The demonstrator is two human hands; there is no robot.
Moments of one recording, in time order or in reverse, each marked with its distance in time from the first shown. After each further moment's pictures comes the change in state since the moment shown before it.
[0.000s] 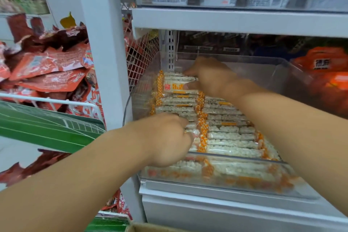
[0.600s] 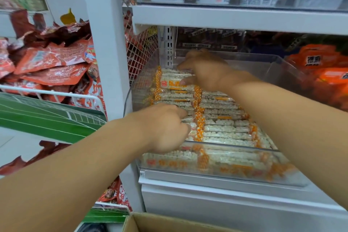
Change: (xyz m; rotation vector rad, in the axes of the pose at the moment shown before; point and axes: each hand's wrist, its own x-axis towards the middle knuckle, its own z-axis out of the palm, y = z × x) left_hand 0.006 -0.005 0.003 -0.010 0.066 0.026; right_hand 0.000 -0.002 -0.008 -0.048 0.030 -0.091
